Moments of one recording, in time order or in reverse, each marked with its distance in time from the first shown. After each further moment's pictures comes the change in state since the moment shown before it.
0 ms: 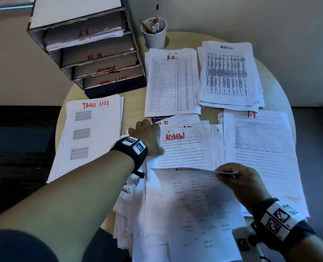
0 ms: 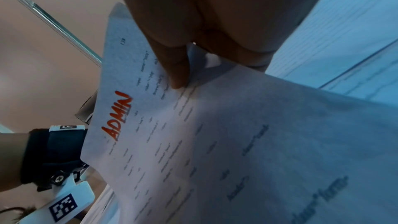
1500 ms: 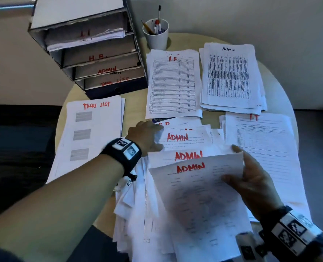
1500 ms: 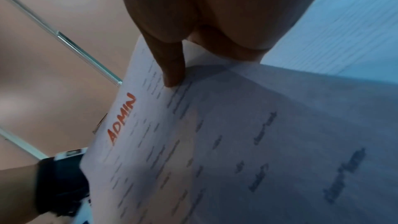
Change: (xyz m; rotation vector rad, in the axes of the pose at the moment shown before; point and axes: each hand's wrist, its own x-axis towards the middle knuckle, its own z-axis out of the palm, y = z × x) left_hand -0.010 -0.015 -0.022 -0.105 -0.041 0.142; right_hand -0.007 -0.030 -0.009 0.231 -0.022 -0.022
